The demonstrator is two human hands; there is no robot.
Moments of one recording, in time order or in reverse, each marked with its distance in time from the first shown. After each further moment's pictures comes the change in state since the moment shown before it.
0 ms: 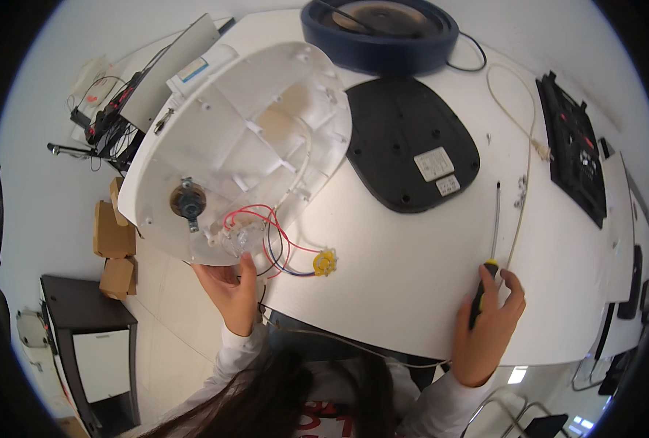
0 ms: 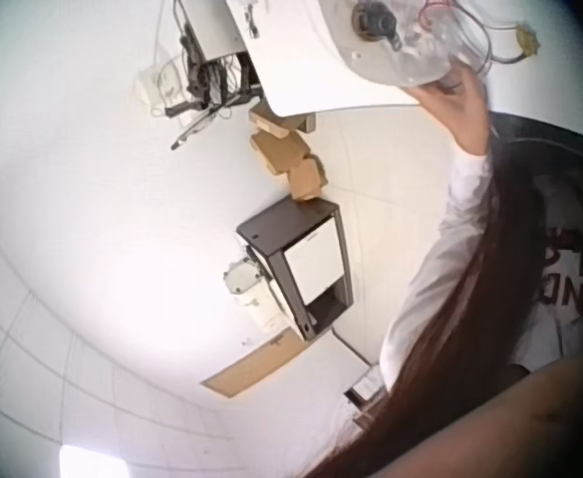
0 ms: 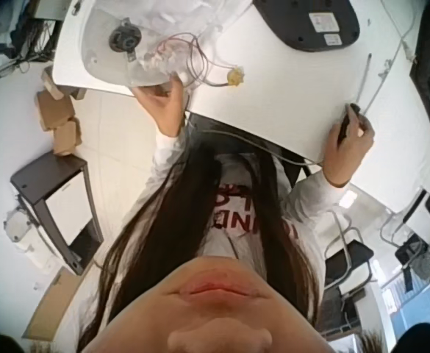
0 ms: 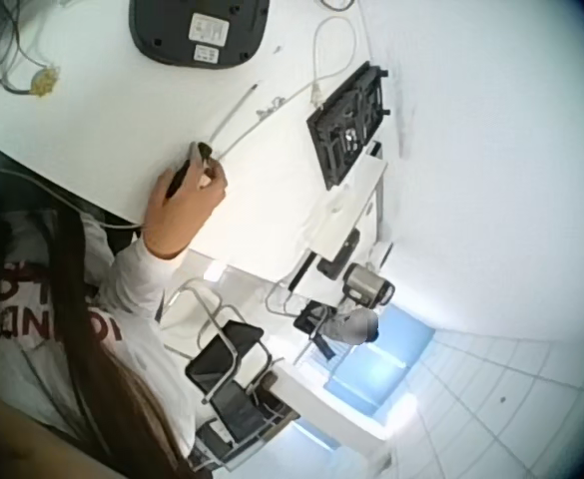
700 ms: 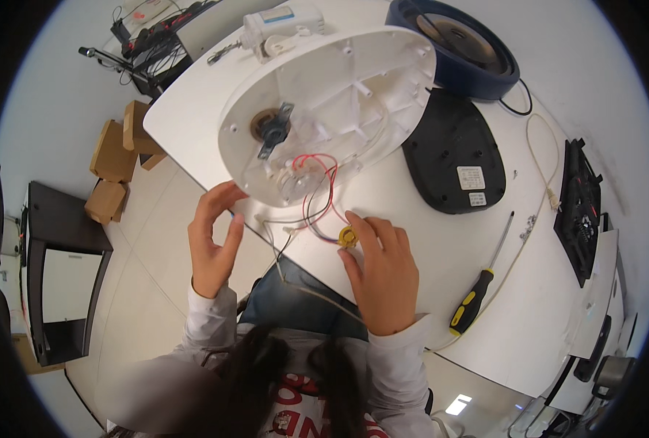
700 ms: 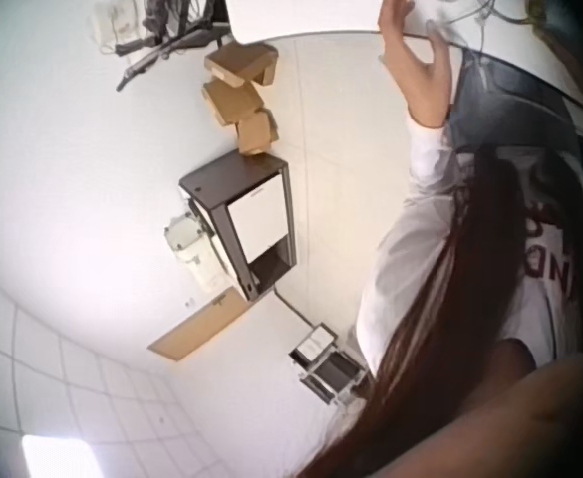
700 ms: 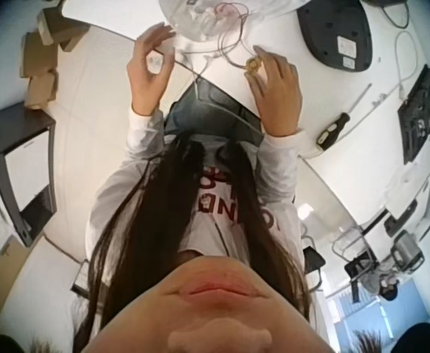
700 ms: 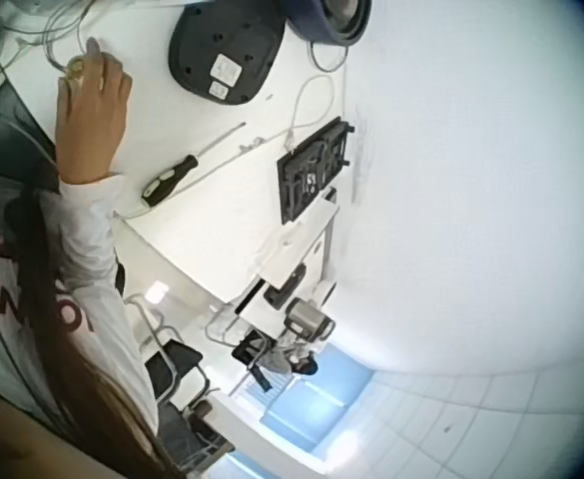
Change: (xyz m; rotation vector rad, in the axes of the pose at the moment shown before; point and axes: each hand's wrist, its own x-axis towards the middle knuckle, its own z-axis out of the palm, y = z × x) left_hand 0.009 0.025 -0.069 0.310 -0.203 0.186; right_hand 0.018 -0.124 0.026 0.545 -0.241 -0.553
